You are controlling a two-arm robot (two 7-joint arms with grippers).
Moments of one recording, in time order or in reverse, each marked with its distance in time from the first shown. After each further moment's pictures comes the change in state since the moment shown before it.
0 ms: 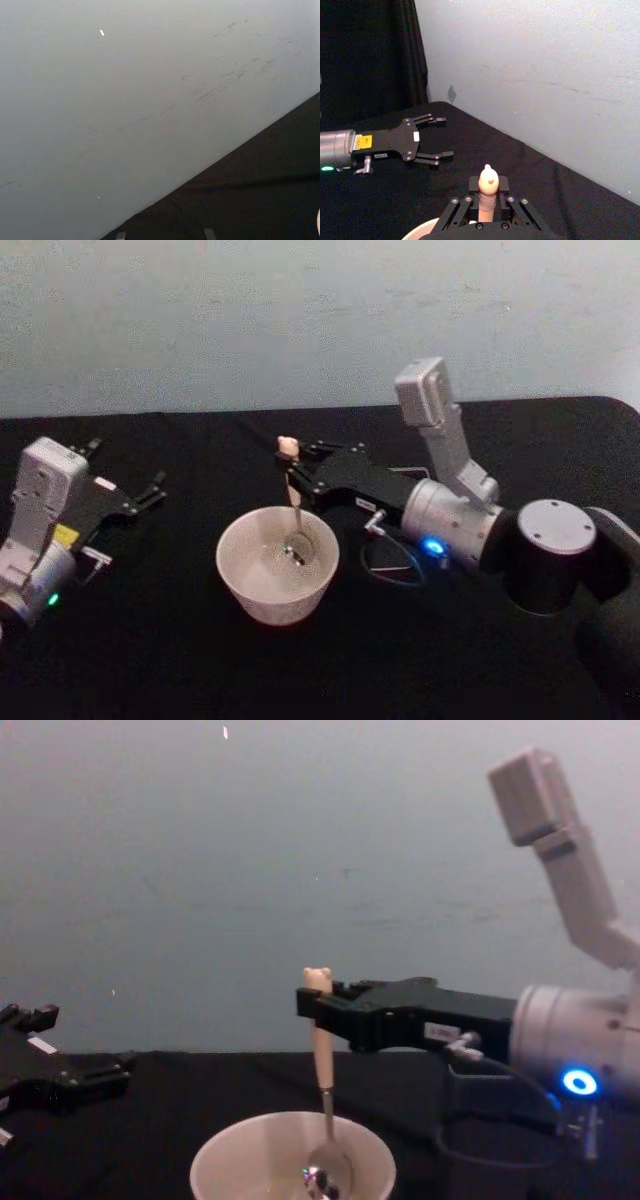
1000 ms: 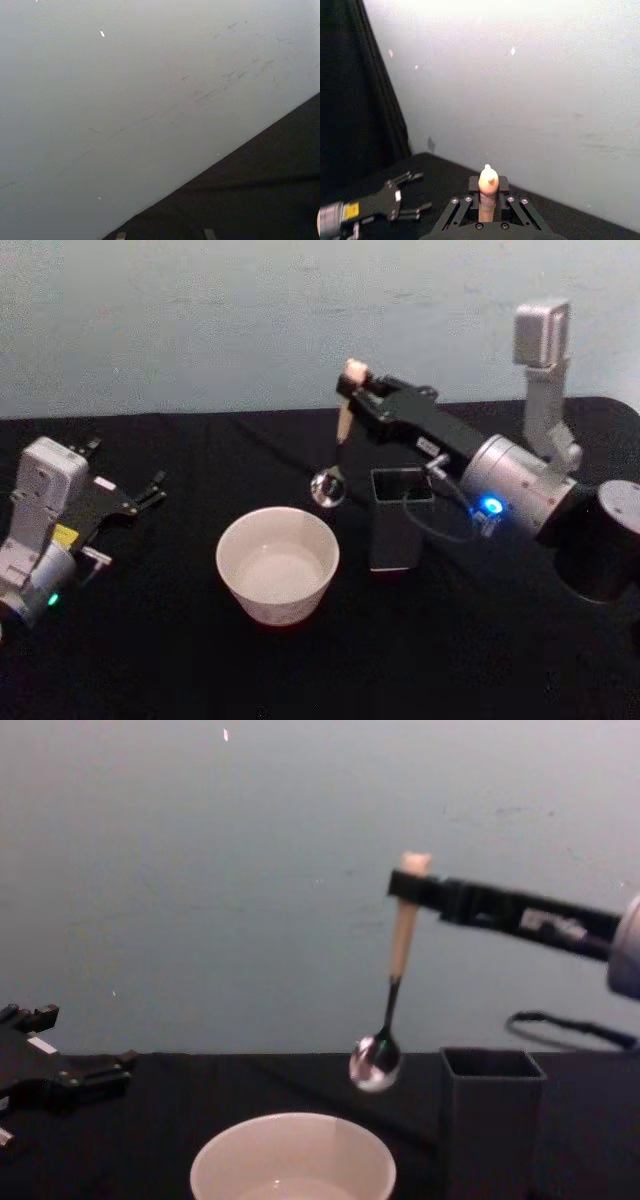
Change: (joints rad) left arm 0.000 0.000 0.000 0.000 0.000 0.000 0.000; right arm -0.082 0.045 0.144 -0.164 0.199 0.029 -0.085
